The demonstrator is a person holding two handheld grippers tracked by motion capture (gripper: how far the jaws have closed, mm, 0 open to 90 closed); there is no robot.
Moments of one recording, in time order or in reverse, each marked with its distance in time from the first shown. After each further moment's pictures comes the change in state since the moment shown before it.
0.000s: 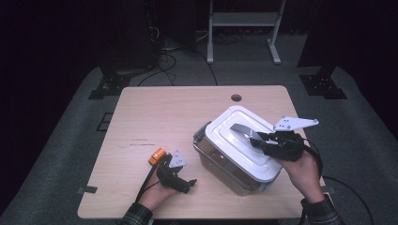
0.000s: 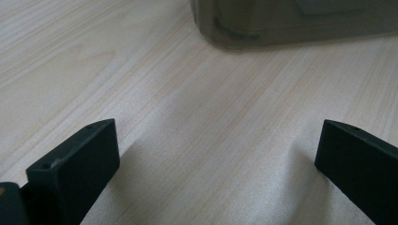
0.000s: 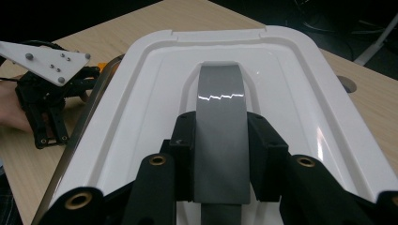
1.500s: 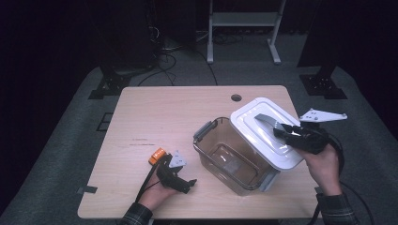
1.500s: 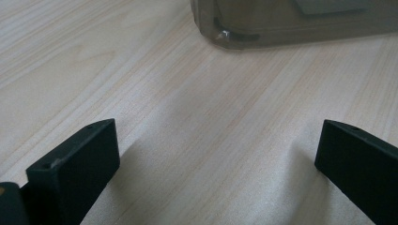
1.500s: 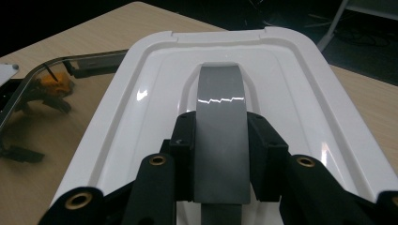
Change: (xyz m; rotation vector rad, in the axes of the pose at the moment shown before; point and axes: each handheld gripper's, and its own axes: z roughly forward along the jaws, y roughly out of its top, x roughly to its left) left arm 0.000 0.000 0.000 0.004 -0.001 0.002; right arm -0.057 -0.017 -0.028 -0.033 -0.119 0.095
